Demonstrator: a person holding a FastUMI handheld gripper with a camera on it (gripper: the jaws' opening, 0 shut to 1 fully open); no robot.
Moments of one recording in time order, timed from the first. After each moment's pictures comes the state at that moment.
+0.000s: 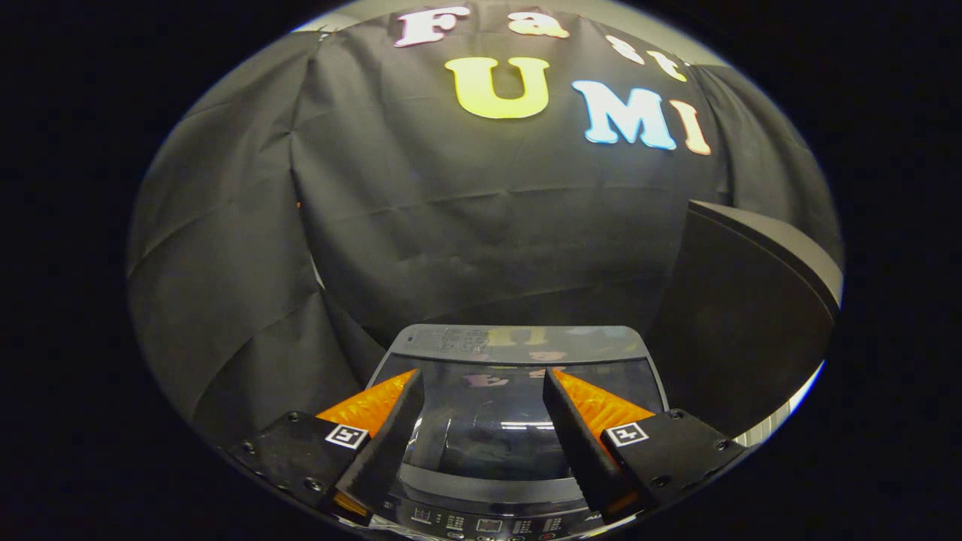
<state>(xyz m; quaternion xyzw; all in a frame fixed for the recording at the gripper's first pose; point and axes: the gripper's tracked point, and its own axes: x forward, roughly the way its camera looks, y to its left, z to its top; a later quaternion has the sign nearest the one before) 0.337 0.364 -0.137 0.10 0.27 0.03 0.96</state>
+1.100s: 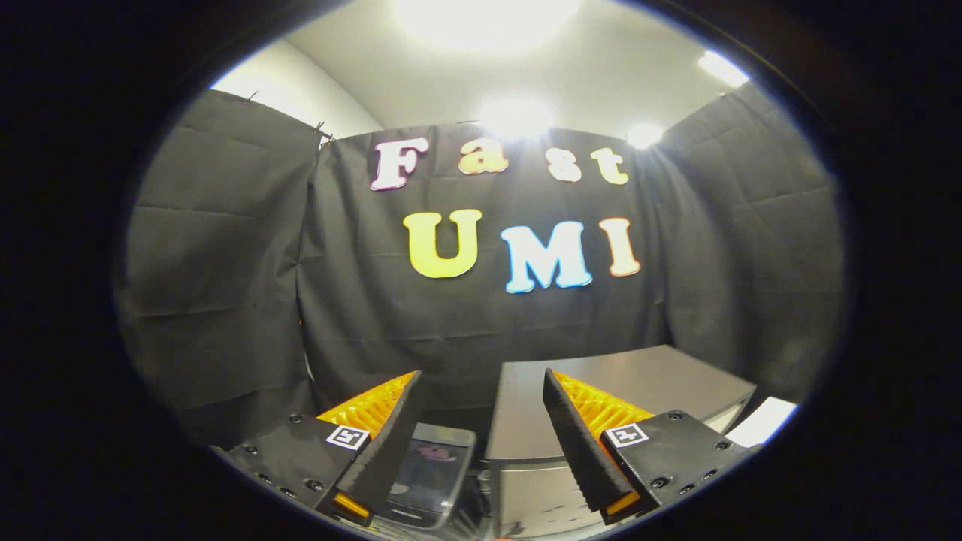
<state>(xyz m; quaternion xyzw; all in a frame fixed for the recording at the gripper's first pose) 0.162 0.022 0.044 0.09 0.01 -0.01 1.00</state>
